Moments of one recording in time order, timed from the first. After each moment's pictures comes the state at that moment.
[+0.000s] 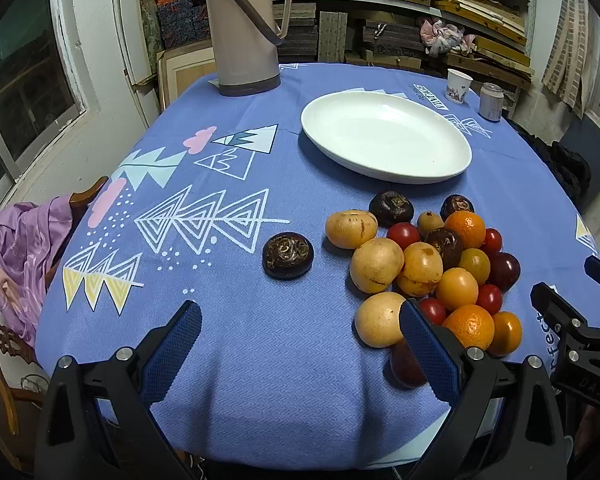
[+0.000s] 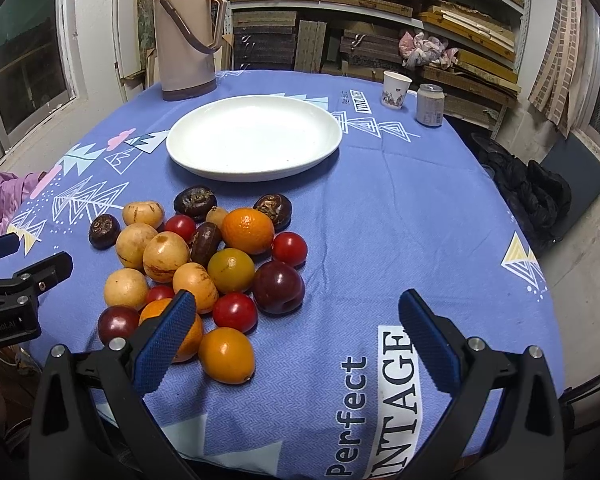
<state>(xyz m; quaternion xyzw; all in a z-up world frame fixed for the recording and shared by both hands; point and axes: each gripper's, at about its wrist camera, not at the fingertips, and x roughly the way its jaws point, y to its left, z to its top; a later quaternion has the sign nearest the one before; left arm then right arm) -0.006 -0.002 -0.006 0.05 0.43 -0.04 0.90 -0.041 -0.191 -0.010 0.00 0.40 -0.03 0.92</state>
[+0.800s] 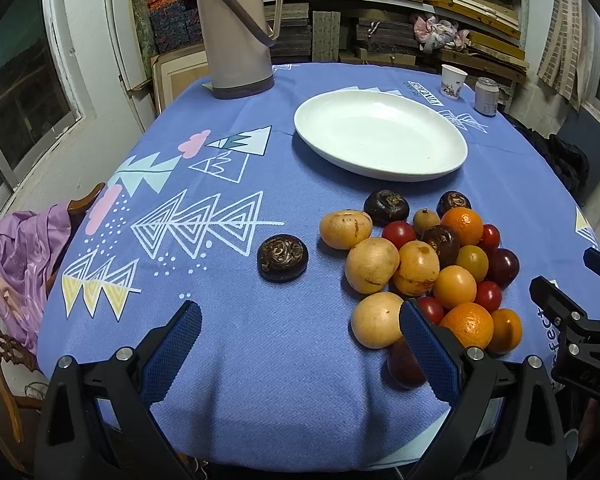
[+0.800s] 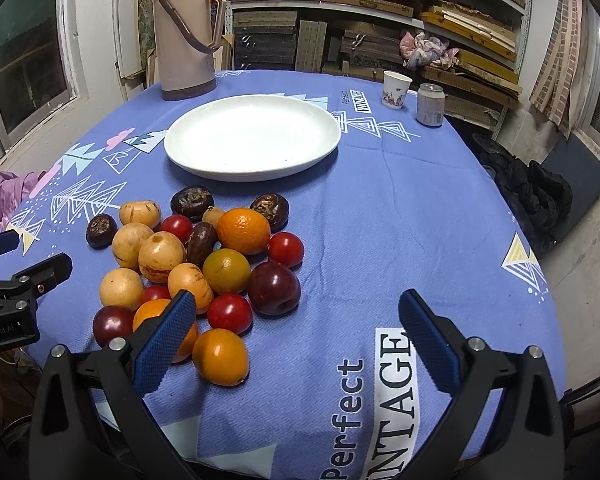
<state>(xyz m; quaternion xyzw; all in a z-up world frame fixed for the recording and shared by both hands) -0.004 -0.007 -0.007 0.06 0.43 -0.05 0.90 -0.038 -0.193 -0.013 0.00 0.40 -0.02 0.92</state>
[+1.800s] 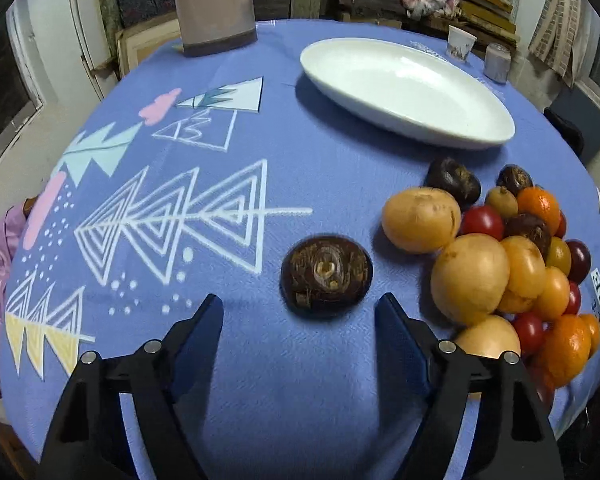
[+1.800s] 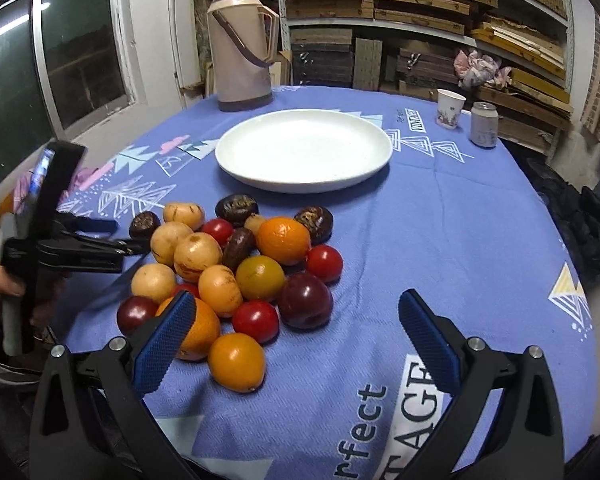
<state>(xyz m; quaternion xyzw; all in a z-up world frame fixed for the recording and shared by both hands) 0.073 0.028 -0.070 0.06 0.47 -0.10 0.87 -0.036 -0.208 -0.022 0.01 0.36 0.09 0.93</state>
